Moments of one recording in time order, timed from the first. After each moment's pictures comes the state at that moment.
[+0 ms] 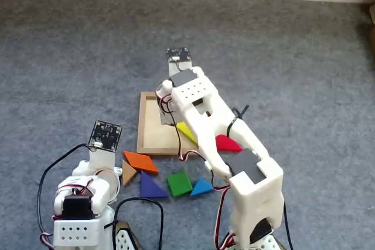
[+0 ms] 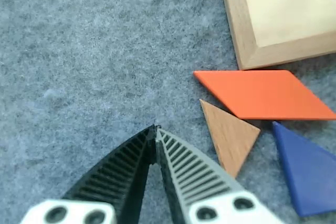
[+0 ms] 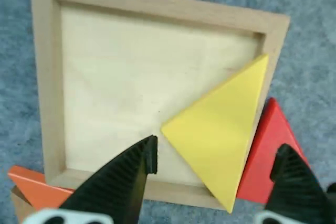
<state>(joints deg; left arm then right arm) -7.4 -102.5 96.0 75.8 -7.4 -35.4 20.7 -4.9 73.5 -17.8</state>
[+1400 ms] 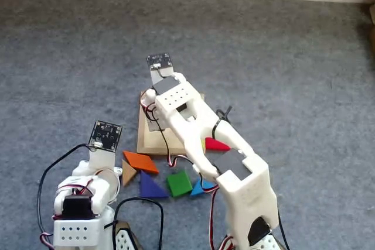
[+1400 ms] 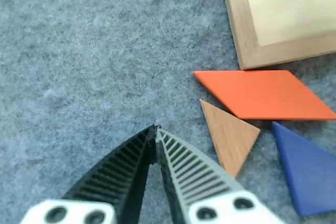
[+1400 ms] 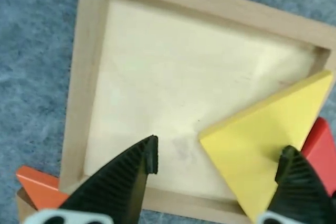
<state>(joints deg) -7.4 -102.5 96.0 75.8 -7.4 -40.4 27.4 -6.6 70.6 -17.2</state>
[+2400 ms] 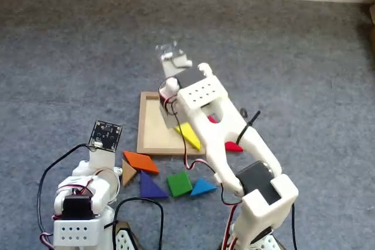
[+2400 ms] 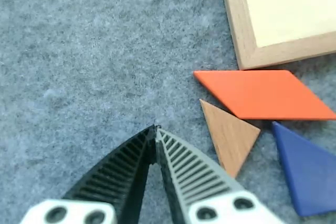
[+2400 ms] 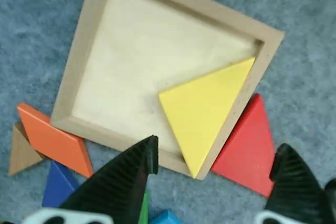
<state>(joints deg) -7.4 -102.5 96.0 75.8 -7.4 -36.0 10.2 0.7 78.9 -3.5</state>
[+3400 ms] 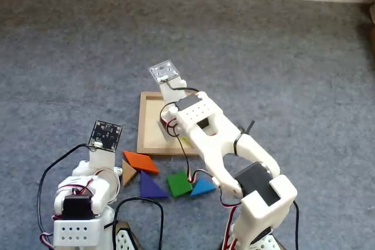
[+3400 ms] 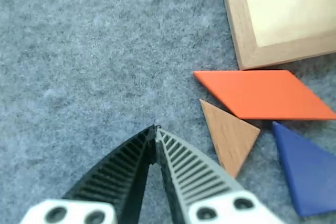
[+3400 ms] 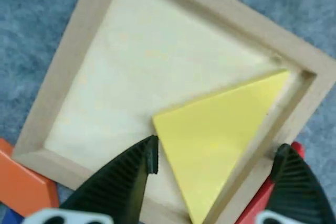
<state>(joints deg) -7.4 -102.5 96.0 75.8 -7.4 -37.2 10.1 20.2 50.3 0.3</state>
